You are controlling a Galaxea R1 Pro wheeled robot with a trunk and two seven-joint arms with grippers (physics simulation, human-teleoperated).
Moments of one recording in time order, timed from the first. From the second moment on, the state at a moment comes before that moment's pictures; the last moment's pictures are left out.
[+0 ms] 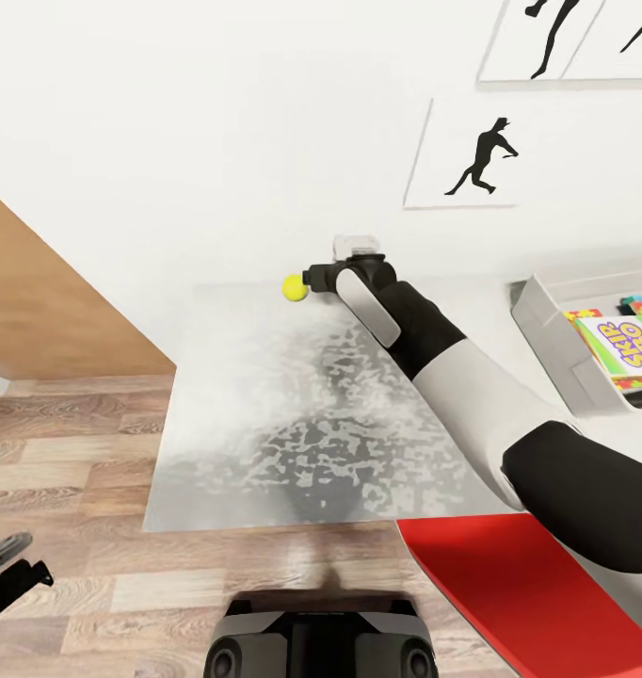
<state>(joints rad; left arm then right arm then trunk) -0.30 0.56 0.21 -1.15 1.56 0.94 1.03 -1.47 0.17 0.59 -0.80 -0.74 0.62 -0.48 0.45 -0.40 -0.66</state>
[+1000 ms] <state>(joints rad) -0.27 0.51 0.20 -0.96 1.24 0.83 0.65 -1.47 0.17 0.58 -0.76 -0.74 0.61 -0.48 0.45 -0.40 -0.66</state>
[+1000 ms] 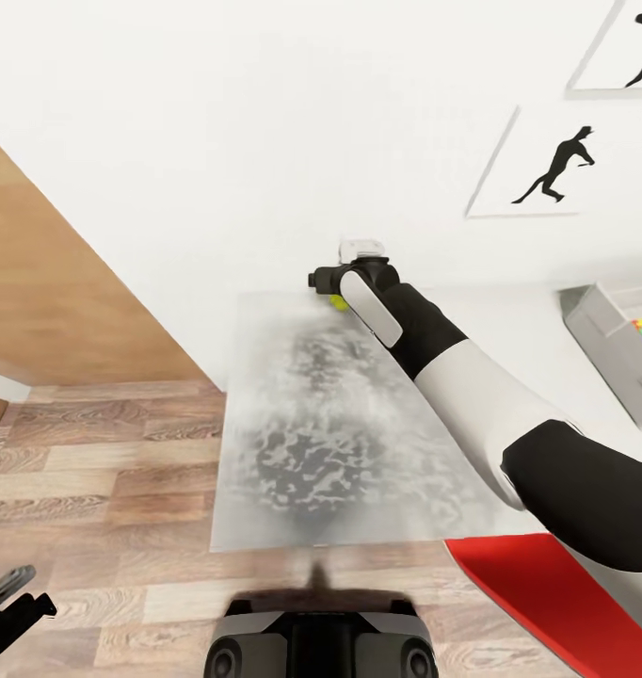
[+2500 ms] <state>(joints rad) -0.27 0.44 0.21 -0.95 1.25 0.82 0.65 -1.48 0.15 0.58 -0.64 -0.74 0.59 -0.47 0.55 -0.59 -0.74</state>
